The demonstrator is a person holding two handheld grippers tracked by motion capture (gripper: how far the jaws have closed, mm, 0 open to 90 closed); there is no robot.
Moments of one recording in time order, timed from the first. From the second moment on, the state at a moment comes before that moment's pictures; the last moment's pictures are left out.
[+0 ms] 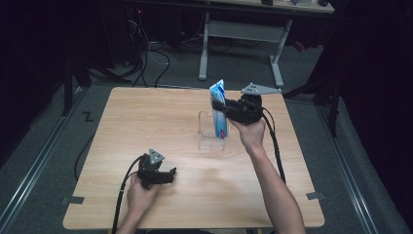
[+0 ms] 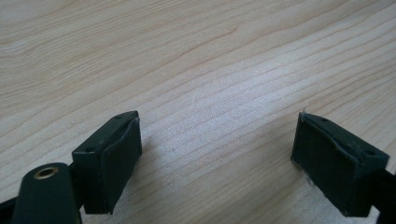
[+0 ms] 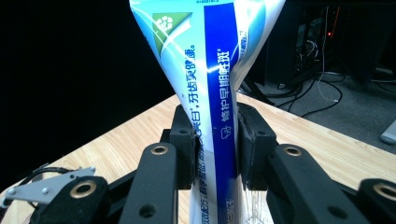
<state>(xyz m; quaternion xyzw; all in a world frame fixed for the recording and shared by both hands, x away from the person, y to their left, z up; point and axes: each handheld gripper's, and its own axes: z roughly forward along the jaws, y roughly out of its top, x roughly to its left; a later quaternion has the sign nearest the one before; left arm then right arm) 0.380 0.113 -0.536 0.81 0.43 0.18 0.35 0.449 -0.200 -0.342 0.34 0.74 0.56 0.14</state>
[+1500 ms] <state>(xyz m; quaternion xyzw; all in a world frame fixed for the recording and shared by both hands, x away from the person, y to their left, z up) 0.381 0.112 -0.537 0.81 0.44 0.18 0.35 0.500 -0.202 -0.369 0.43 0.70 0.54 0.18</state>
